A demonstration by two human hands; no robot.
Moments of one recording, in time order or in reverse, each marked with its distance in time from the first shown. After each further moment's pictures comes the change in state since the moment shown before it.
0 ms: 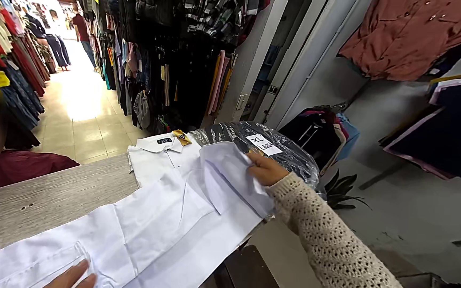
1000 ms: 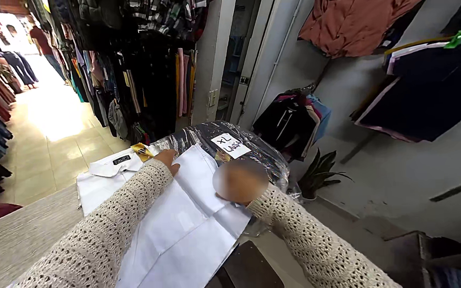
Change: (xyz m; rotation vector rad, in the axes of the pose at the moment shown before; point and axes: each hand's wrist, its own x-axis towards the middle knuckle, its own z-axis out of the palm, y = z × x) left_hand 0.394 0.036 0.058 -0.053 -0.028 -0.004; right_hand -0.003 0.041 -0.024 -0.203 -0.139 0.053
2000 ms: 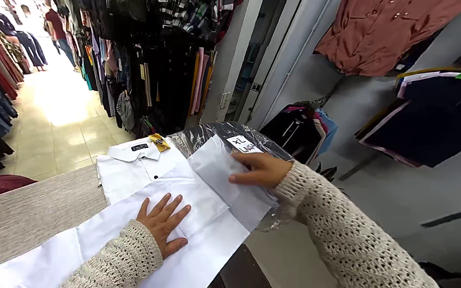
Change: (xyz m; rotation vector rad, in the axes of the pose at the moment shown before) left_hand -0.175 -0.043 0.067 0.052 0.043 0.282; right_hand 0.002 -0.057 -0.048 0.131 -0.227 -0.155
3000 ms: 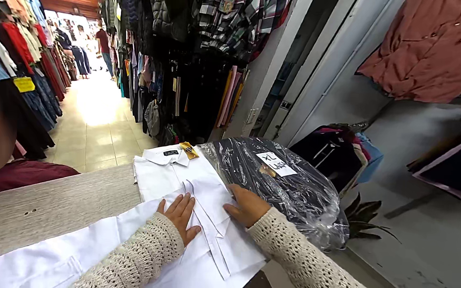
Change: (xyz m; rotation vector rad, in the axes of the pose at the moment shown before) left_hand -0.004 0.001 -0.032 -0.065 -0.140 -0.341; right_hand 0.043 -0.010 0.109 -0.319 0.108 0.254
